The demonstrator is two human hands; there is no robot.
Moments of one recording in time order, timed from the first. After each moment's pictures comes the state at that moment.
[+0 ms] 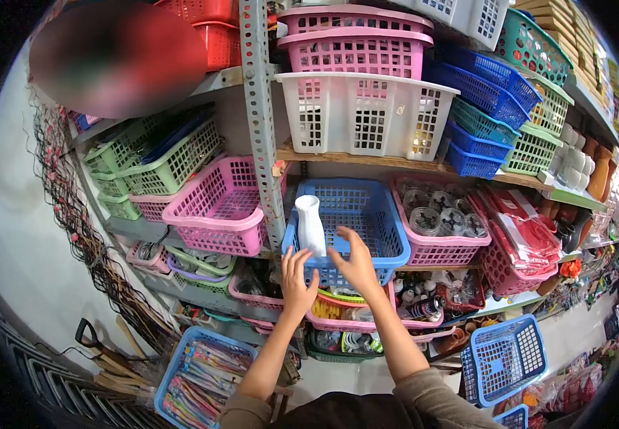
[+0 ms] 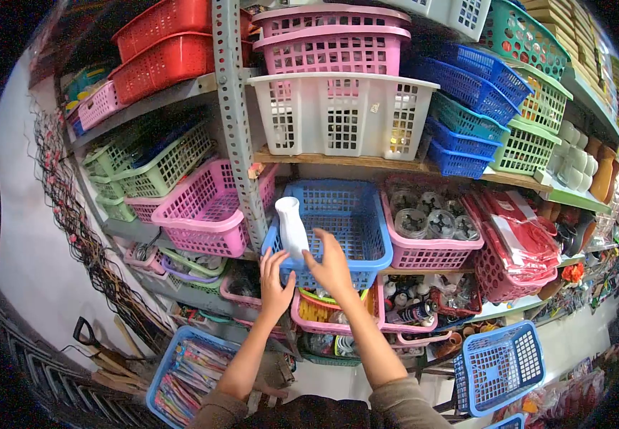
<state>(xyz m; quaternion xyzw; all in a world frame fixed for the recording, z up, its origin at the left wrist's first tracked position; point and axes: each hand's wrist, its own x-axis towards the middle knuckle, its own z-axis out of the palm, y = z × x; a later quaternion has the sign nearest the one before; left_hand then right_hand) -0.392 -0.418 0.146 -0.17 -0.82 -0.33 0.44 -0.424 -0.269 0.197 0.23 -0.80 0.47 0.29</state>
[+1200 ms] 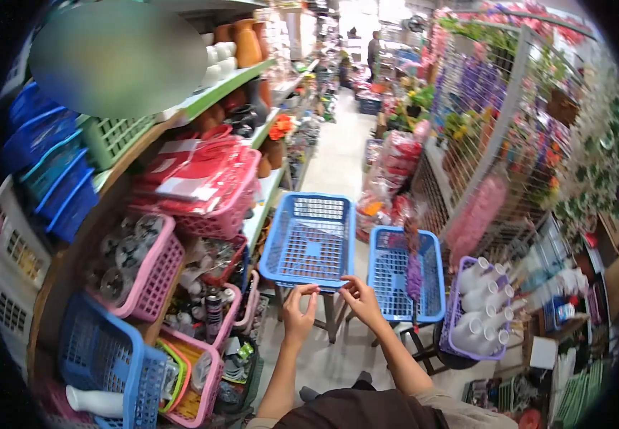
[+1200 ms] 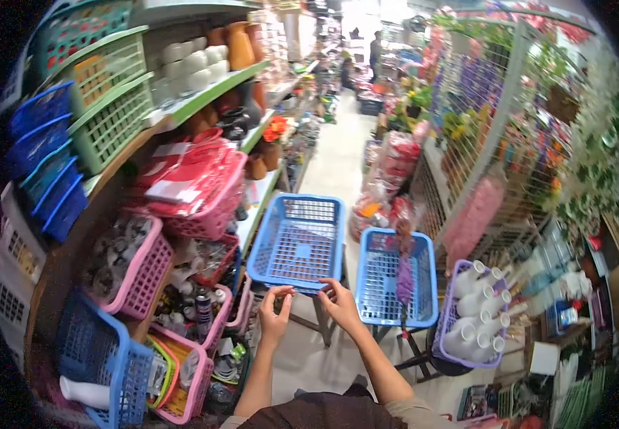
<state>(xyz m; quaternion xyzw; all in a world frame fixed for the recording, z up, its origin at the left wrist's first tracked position) -0.214 -0.065 0.083 -0.57 -0.51 -0.61 -0.21 -0.050 -0.017 0.060 -0.46 -0.64 0.43 0.44</state>
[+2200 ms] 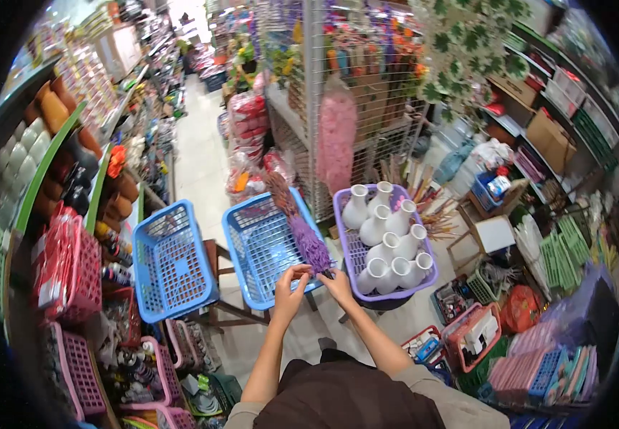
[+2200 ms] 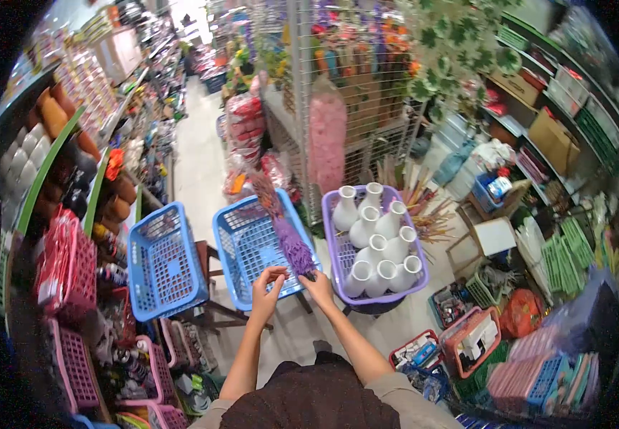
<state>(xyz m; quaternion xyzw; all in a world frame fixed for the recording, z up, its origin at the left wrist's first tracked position) 0.072 -0.022 0.014 -0.69 -0.32 -0.41 -0.50 0.221 -0.051 -0.113 -0.76 -0.33 0.29 0.47</state>
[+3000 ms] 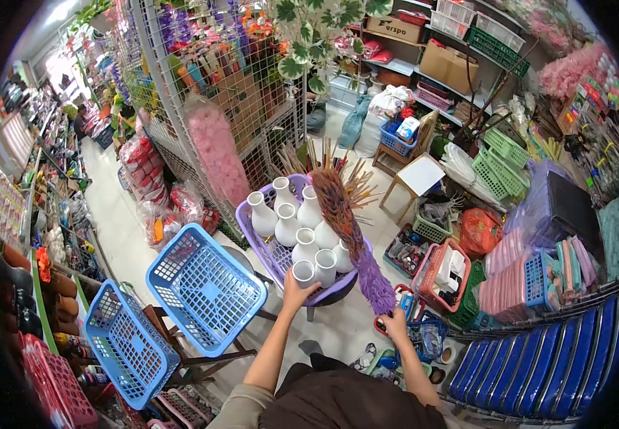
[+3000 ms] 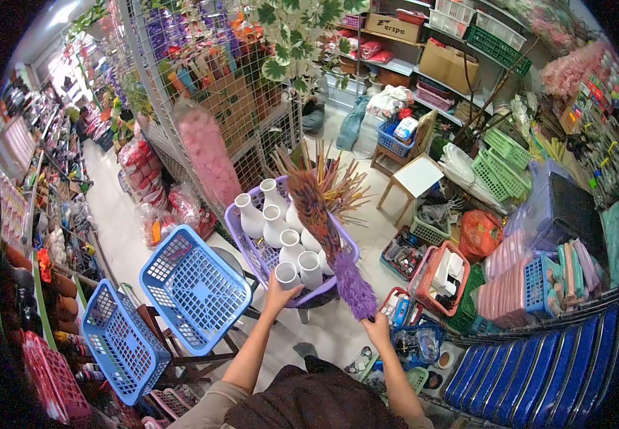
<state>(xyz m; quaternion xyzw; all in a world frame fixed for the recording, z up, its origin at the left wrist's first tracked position) 0.249 -0.048 -0.139 -0.82 -0.21 -0.24 -0.47 0.305 -0.344 -0.100 -0.83 -0.10 0.15 0.52</state>
